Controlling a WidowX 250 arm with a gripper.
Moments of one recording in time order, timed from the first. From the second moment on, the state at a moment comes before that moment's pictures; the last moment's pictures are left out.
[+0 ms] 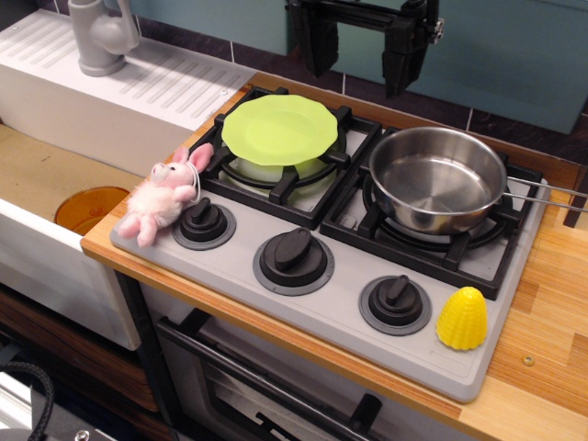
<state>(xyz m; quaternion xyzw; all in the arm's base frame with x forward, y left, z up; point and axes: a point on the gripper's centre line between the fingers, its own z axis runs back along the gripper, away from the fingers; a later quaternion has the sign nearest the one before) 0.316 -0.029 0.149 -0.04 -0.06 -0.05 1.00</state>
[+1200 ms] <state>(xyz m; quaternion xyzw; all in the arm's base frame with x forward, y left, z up) 0.251 -0.116 0.144 0.04 -0.05 0.07 1.00</state>
